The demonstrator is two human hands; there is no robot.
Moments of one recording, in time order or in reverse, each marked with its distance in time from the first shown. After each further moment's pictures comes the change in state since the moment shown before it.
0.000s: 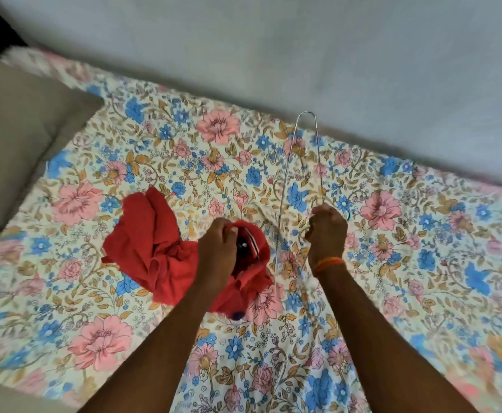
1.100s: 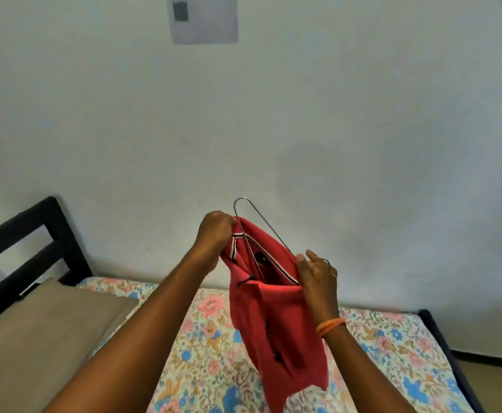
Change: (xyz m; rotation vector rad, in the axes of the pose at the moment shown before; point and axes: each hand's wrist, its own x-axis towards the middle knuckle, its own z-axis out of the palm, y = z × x) left_hand -0.227 0.421 -0.245 -0.294 0.020 0.402; right_hand -0.233 -0.351 -0.146 -0.281 -0.002 -0.773
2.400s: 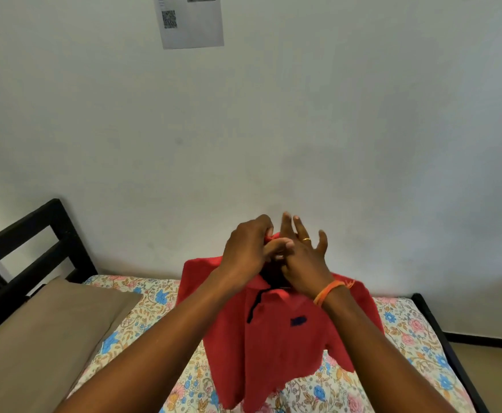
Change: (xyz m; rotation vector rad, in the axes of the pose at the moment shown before) left_hand -0.097 -0.009 0.046 0.557 -0.111 0.657; right_hand -0.027 -0.057 -0.054 -0.776 -0.342 -0.403
